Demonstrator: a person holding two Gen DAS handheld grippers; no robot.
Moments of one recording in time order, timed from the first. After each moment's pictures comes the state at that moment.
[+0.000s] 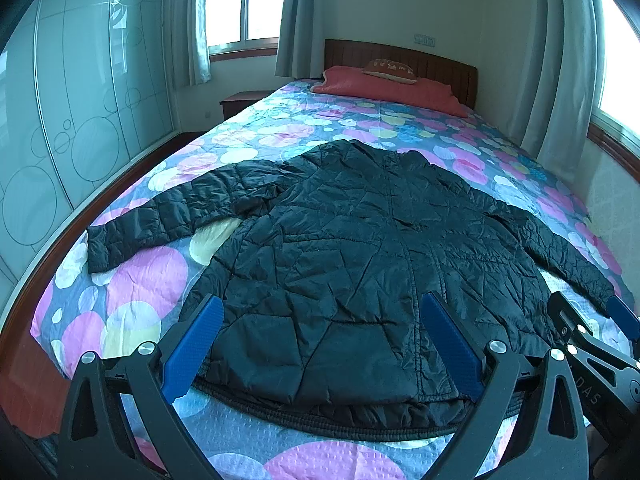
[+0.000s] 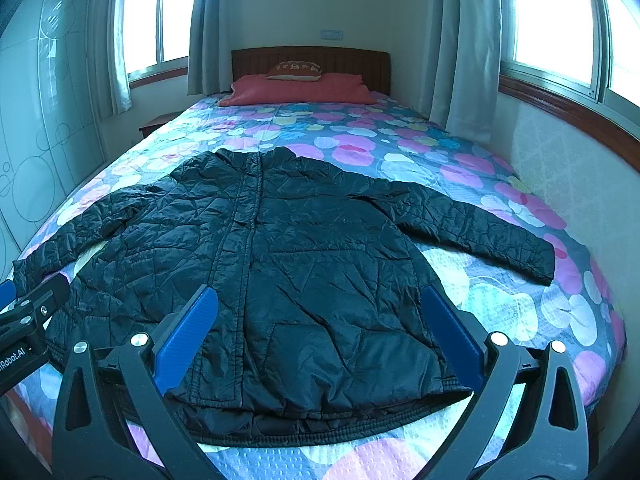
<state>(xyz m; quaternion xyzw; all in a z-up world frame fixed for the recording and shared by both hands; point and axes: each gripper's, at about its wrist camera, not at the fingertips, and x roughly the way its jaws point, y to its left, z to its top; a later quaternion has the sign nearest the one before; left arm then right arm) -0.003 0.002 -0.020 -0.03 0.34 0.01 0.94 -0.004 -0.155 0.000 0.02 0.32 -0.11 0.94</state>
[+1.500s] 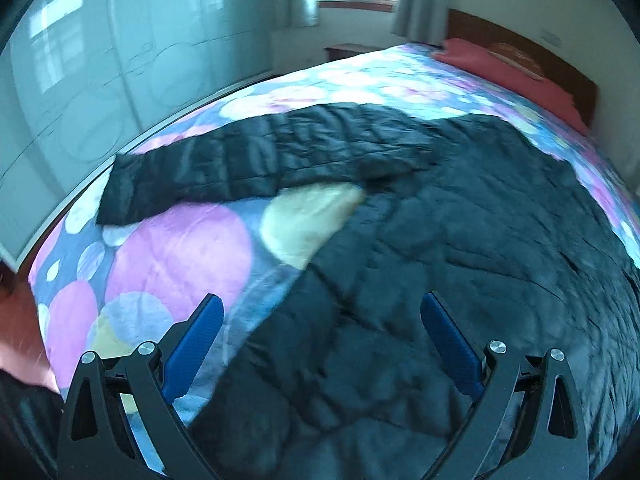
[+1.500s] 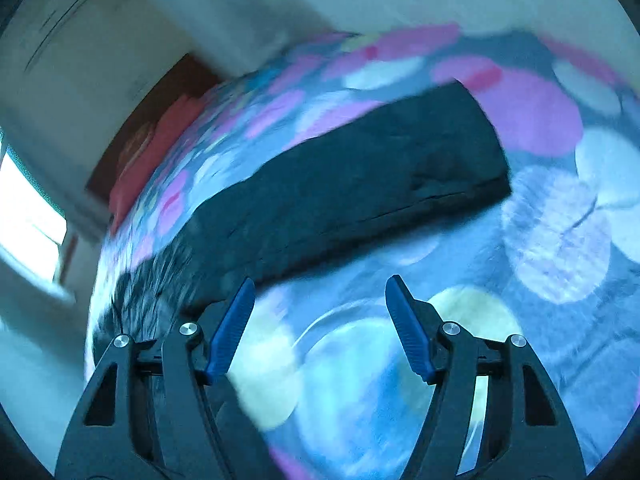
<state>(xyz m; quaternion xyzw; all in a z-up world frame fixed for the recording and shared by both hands) 0.119 0.107 -0.109 -0.10 0.42 0.20 0.88 0.035 -0.507 -0.126 0.43 0.29 -0.25 0.82</state>
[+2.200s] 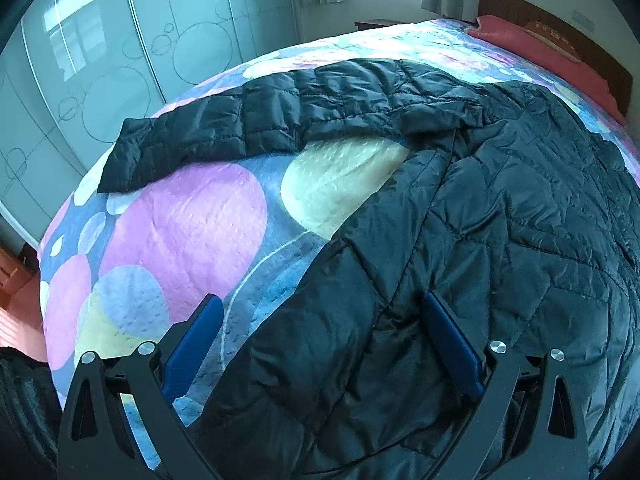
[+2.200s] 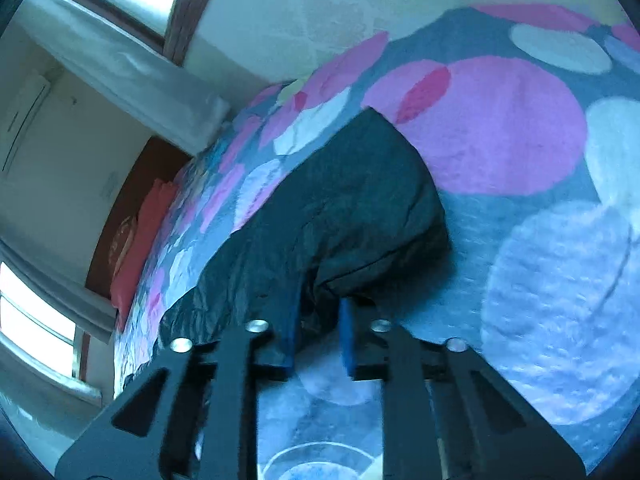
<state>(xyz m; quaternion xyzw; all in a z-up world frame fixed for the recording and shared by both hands) 0.136 0.112 -0.151 -0.09 0.46 0.25 0.85 0.042 -0.577 -0.158 0.49 0.18 -0.31 0.80</state>
